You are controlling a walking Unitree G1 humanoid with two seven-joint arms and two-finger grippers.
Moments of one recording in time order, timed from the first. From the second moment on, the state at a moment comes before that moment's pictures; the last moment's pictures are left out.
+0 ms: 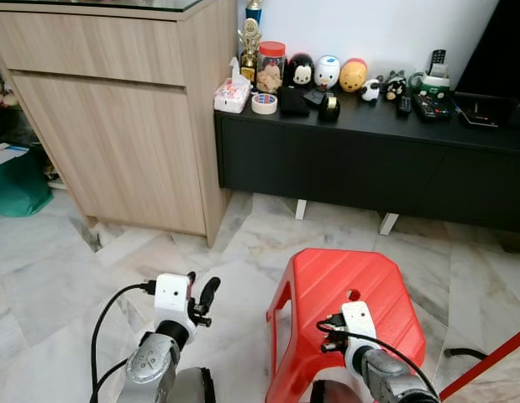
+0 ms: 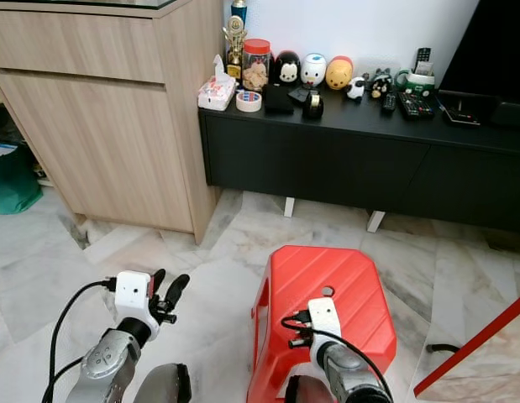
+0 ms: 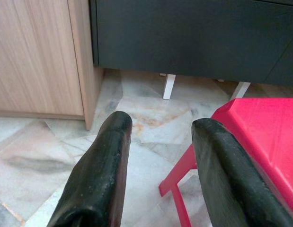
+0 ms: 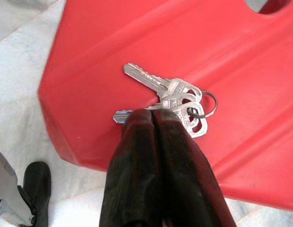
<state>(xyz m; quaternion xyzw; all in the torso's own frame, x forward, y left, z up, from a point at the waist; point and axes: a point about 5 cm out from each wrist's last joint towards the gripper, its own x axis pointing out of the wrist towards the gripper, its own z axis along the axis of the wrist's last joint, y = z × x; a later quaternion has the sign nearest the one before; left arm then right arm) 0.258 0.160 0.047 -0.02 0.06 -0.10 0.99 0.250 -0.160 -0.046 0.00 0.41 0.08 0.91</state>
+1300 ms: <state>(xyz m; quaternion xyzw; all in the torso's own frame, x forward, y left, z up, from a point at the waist) 0.258 0.158 0.048 -0.01 0.06 -0.11 0.99 0.244 -0.195 -0.047 0.01 0.41 -0.05 0.91</state>
